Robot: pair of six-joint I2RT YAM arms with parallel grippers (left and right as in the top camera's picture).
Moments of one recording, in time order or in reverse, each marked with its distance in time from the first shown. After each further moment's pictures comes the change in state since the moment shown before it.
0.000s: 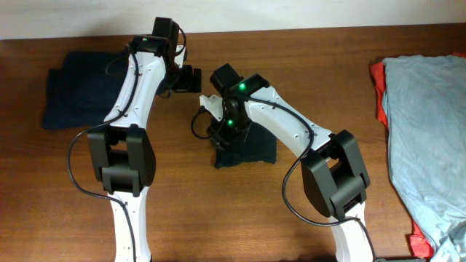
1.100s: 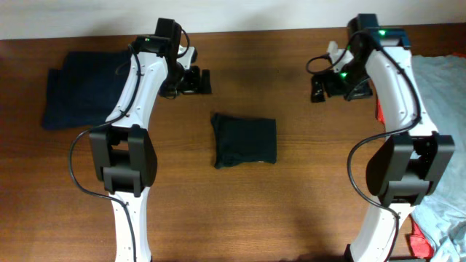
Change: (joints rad) left arm -0.017 0.000 0.000 -0.031 0.201 0.055; right arm -0.630 -0.089 0.168 -0.308 0.185 0.006
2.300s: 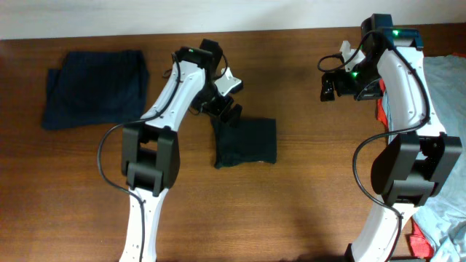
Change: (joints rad) left arm -0.167 0.081 -0.008 -0.125 0.048 0.390; right arm -0.050 0.000 0.000 0.000 0.003 0.001
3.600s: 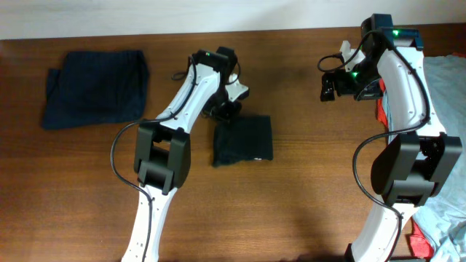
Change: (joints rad) left arm -0.065 0.069 0.102 -0.092 -0.103 -0.087; right arm 0.000 0.000 0.000 0.000 0.000 0.000
